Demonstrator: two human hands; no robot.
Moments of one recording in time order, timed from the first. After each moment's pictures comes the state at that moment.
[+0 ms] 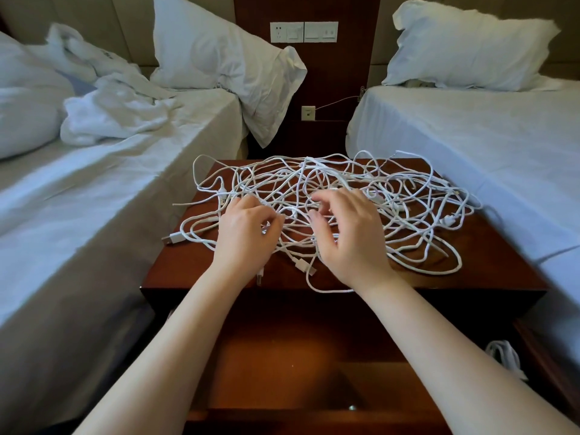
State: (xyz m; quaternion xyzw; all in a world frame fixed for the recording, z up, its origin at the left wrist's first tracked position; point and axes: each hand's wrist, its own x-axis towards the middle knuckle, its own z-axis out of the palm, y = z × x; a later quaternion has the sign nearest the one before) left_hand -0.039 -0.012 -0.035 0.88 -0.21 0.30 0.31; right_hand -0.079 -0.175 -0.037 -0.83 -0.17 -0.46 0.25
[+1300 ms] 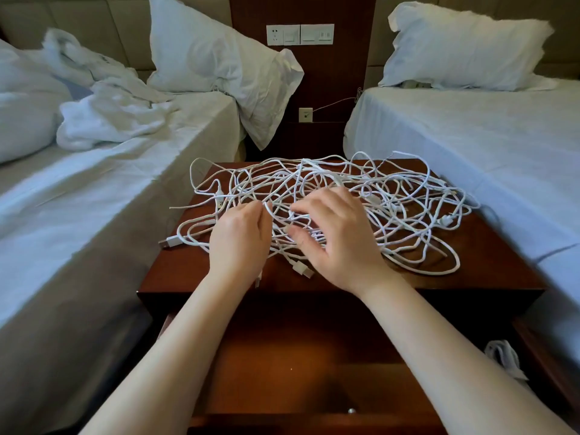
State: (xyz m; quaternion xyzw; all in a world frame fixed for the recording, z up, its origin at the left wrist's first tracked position) left_hand -0.040 -0.013 -0.040 0.86 -0.19 0.35 0.31; right_hand -0.079 -0.172 -0.032 -0.85 -0.24 -0.43 0.20
